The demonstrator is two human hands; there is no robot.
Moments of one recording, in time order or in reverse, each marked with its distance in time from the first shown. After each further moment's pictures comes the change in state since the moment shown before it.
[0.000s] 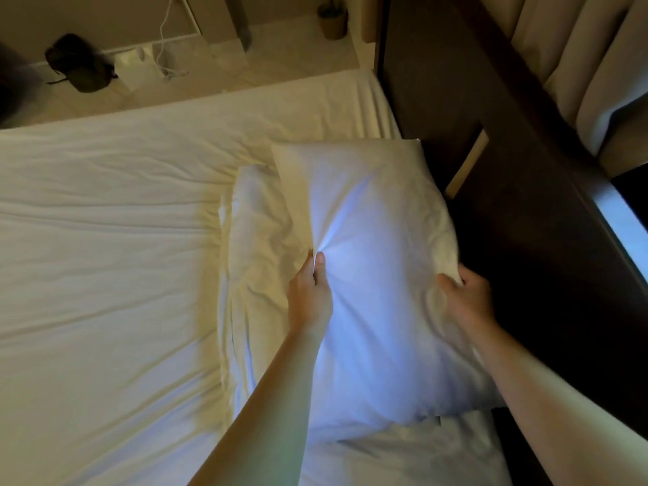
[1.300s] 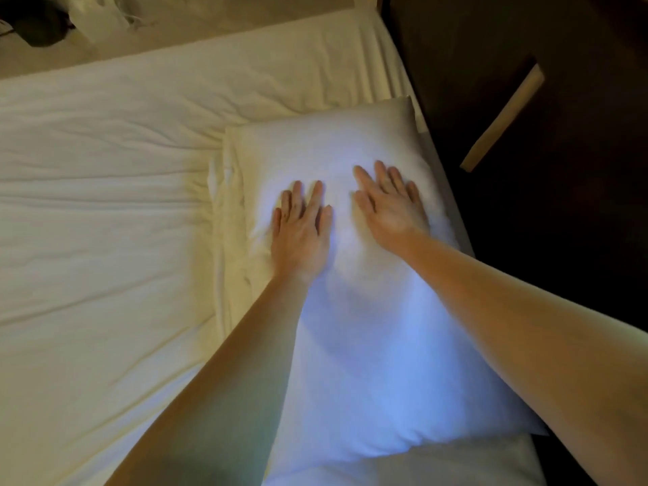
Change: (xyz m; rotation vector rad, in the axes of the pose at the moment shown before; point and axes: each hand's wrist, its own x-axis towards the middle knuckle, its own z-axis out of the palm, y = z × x) left_hand 0.112 -0.044 0.001 0.706 -0.092 0.374; right_hand 0.032 -0.115 0.135 -0.709 -0.241 -0.549
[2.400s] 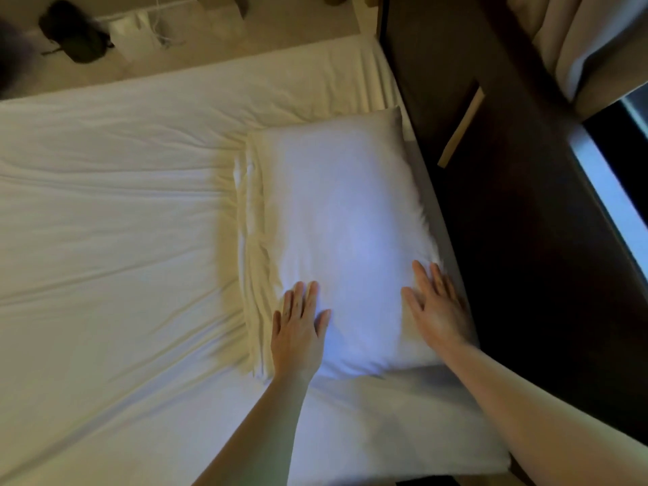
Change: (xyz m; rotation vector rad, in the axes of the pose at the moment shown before) left_hand -0.279 -0.009 -0.019 0.117 -0.206 -0.145; right_hand -0.271 0.072 0.015 -0.013 -0.129 0.291
